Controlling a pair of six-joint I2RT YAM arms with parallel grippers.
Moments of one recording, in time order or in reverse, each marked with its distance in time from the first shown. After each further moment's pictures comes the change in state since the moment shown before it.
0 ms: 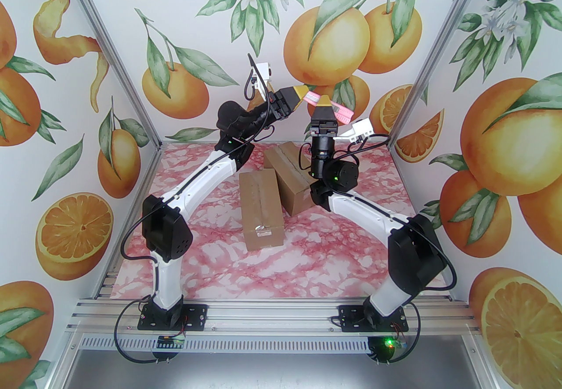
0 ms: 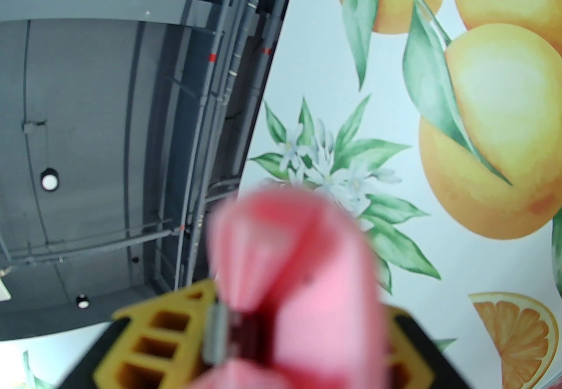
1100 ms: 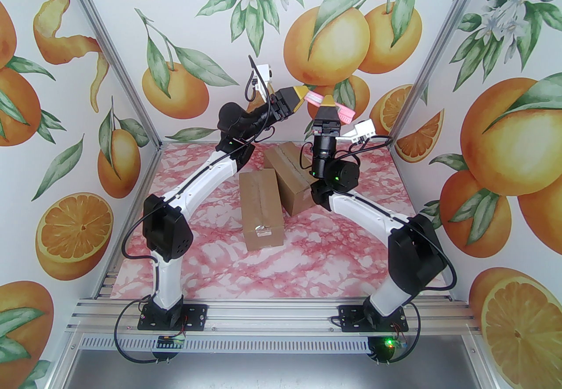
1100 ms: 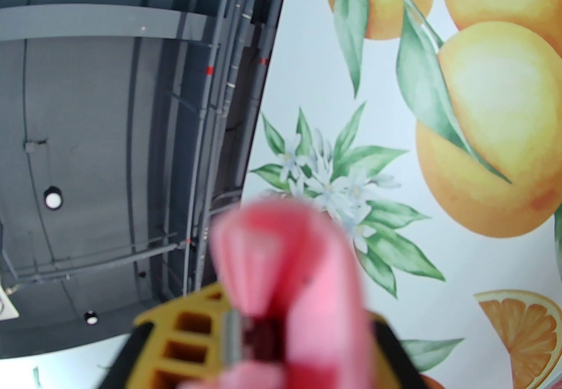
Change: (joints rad) left arm 0.005 0.003 -0.038 0.035 0.000 -0.002; right arm -0.009 0.000 -0.002 0.010 0.037 0.048
